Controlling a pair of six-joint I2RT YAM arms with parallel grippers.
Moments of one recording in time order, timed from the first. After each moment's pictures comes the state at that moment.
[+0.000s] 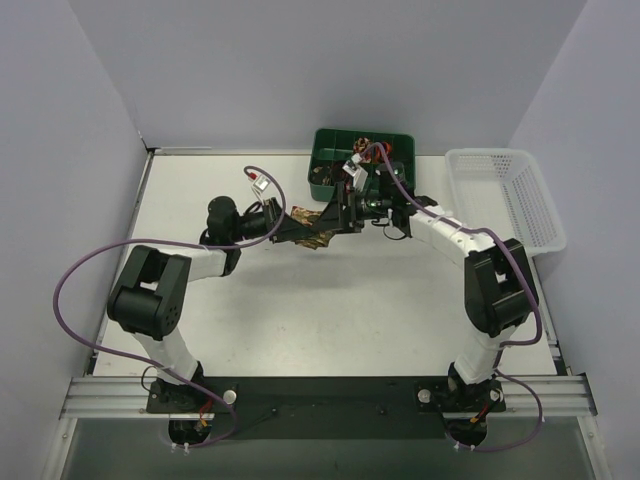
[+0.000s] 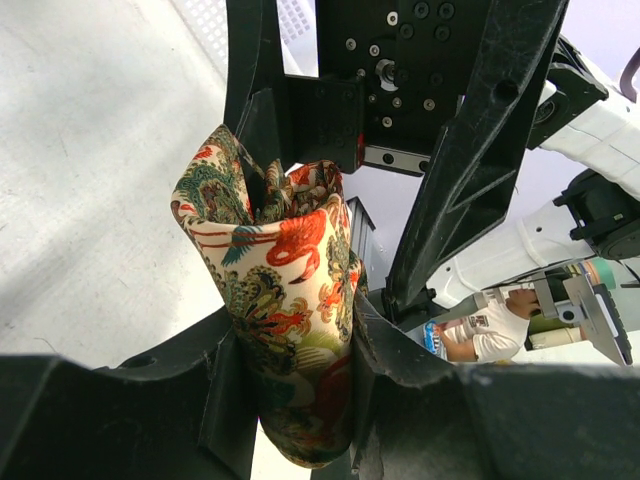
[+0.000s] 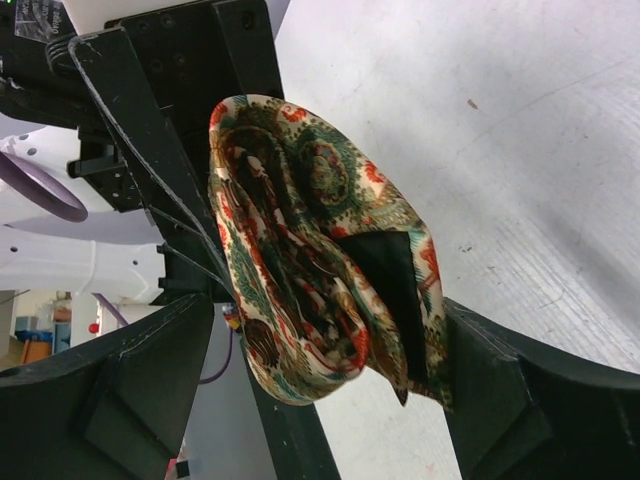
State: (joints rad) left arm -0.30 1.75 0.81 0.98 1.00 -1.06; right arm 0.41 1.77 1.24 -0.04 -0.91 0.53
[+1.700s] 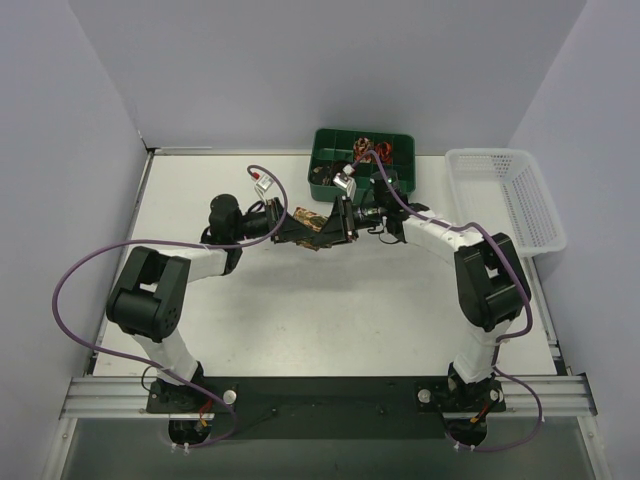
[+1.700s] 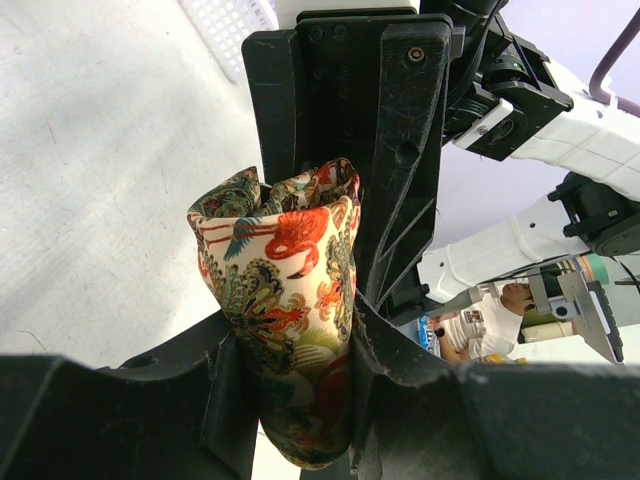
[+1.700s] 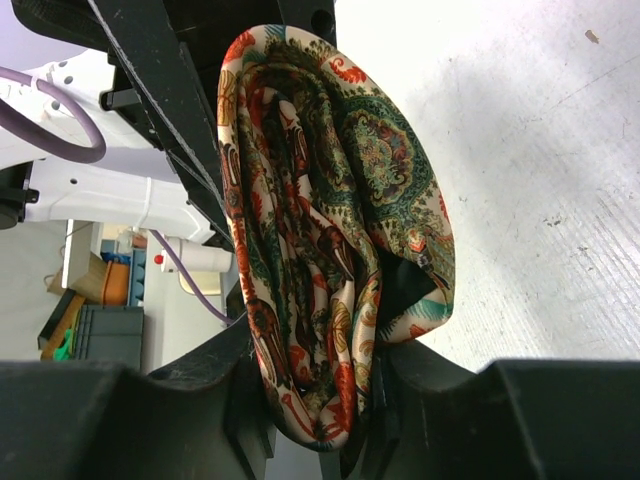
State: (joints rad) left arm -0.32 1.73 0.82 0.91 1.01 -1.05; right arm 0.44 1.83 1.19 0.07 -1.12 0.60
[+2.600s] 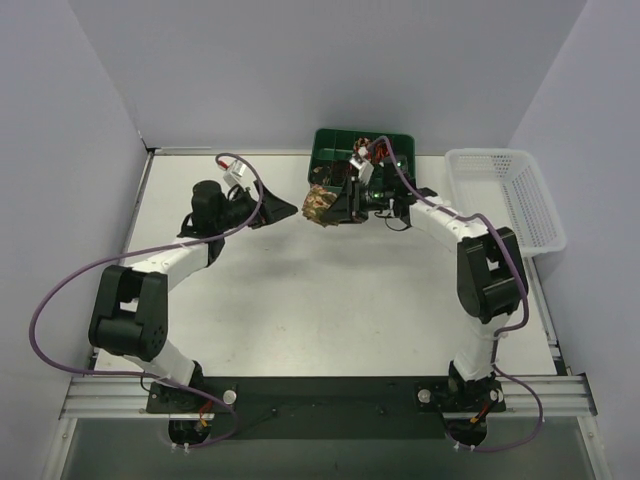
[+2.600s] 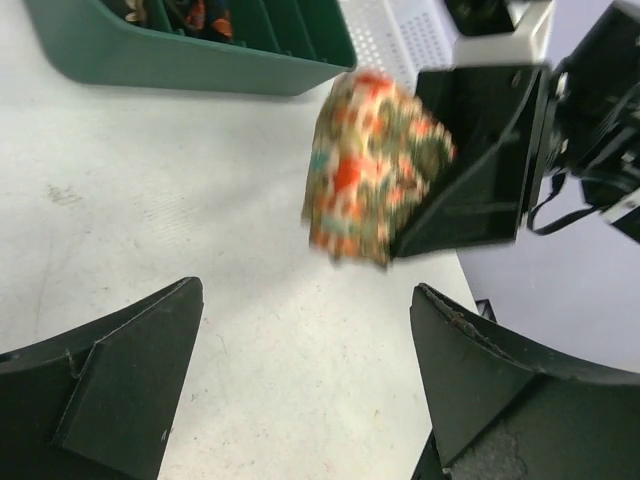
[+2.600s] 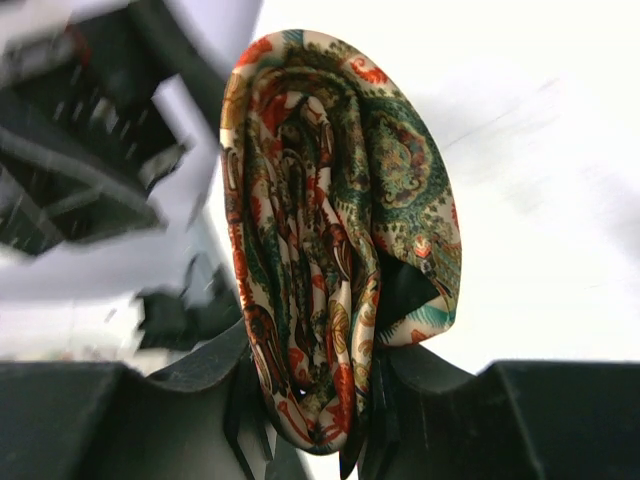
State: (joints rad) left arm -0.21 1.59 0.89 0.48 0.70 -0.76; right arm 0.37 1.87 1.31 -0.04 -0.94 0.57
